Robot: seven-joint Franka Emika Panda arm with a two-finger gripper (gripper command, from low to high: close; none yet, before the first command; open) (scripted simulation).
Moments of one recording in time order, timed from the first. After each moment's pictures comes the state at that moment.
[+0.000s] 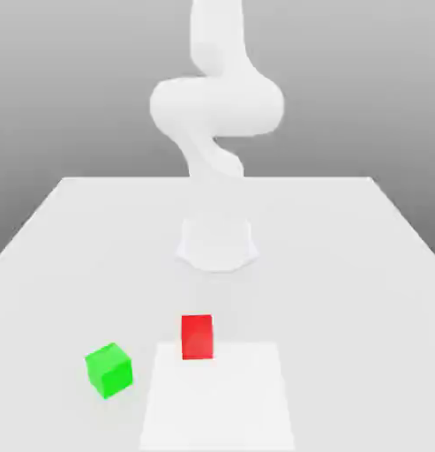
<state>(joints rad) 0.00 -0.74 0.00 -2.37 -0.01 2.35 0.79</state>
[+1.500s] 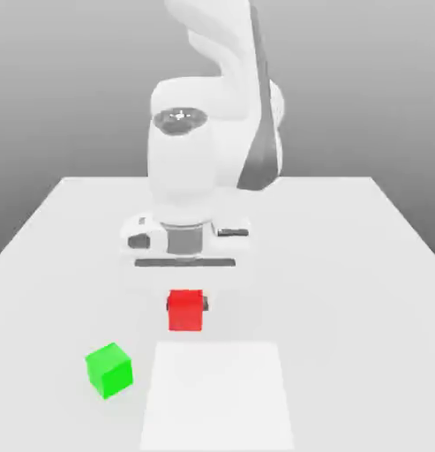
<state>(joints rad) -0.15 -0.11 -0.10 -2.85 0.00 2.75 0.72</state>
